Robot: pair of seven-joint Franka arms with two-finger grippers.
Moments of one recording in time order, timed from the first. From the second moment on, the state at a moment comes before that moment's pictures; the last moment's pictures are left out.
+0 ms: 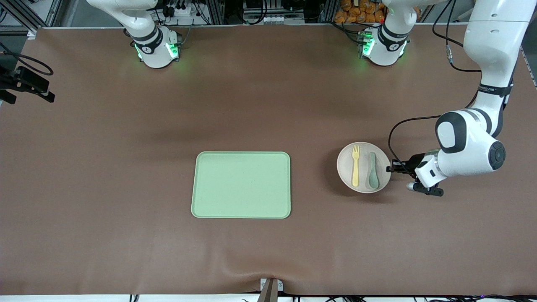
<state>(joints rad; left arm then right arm) 0.07 0.48 -0.13 -1.83 -0.38 2.13 0.34 -0.04 -0.04 -0.02 -1.51 0.03 1.46 -0.07</state>
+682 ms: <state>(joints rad) -0.24 0.62 -0.13 -1.53 -0.38 2.08 -0.10 -0.04 -0.01 -0.02 -1.51 0.03 1.46 -0.07</state>
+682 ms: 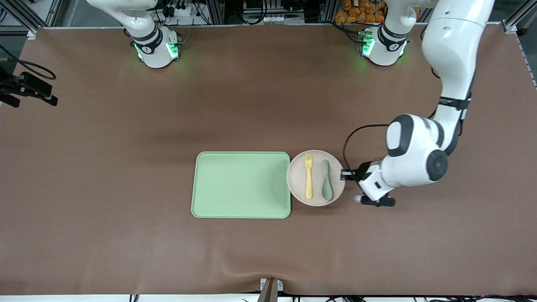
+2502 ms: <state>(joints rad) -0.50 0.92 -0.11 -1.34 -0.38 2.33 -0.40 0.09 0.27 -0.01 -1.51 0.09 1.71 -0.01</state>
